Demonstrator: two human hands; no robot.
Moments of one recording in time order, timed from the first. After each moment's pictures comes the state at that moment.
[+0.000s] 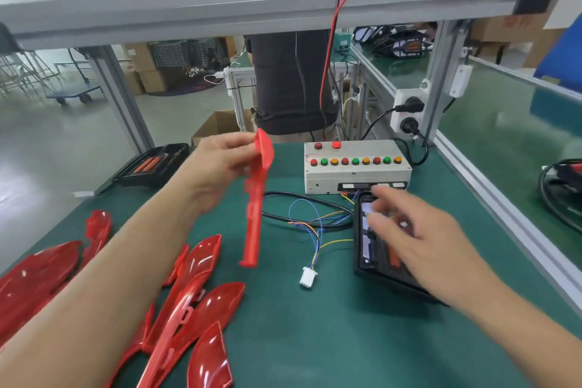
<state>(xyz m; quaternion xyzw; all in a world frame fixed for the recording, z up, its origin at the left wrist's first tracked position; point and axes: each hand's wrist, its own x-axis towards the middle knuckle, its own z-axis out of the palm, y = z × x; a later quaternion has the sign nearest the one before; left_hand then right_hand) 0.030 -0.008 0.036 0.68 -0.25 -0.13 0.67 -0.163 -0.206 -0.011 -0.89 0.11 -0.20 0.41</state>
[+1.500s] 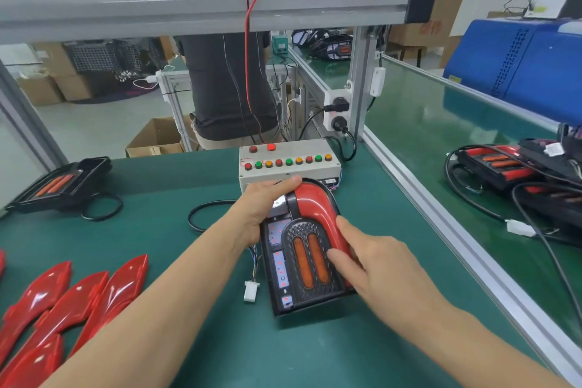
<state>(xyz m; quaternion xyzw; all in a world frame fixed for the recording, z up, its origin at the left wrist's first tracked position) -0.008 -0.138 -0.036 0.63 -0.14 -0.37 0.67 -0.204 -0.225 -0.037 -0.95 0.14 -0.17 0.23</state>
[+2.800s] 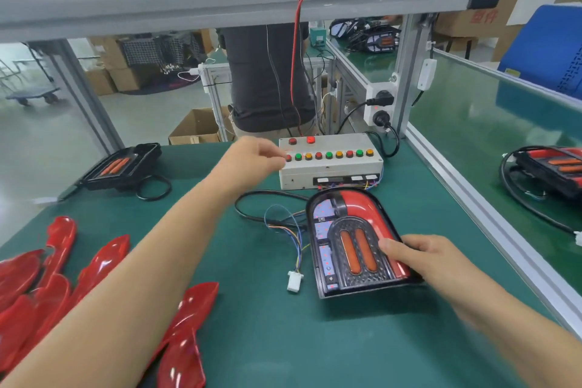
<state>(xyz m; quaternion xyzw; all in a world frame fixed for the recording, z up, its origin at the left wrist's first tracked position) 0.029 -0.082 0.018 0.86 -0.28 -0.09 0.42 -0.199 -0.250 -0.051 -0.75 0.27 -0.03 0.60</state>
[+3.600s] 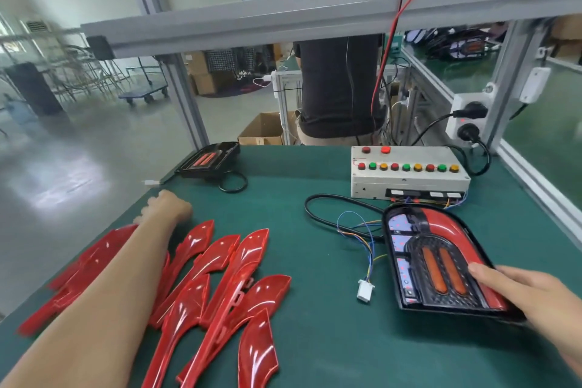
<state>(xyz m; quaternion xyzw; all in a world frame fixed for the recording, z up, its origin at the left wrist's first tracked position) 0.123 0.146 -0.045 0.97 0.20 -0.05 0.13 -0.203 -0.237 -0.035 -0.73 0.31 -0.01 0.61</state>
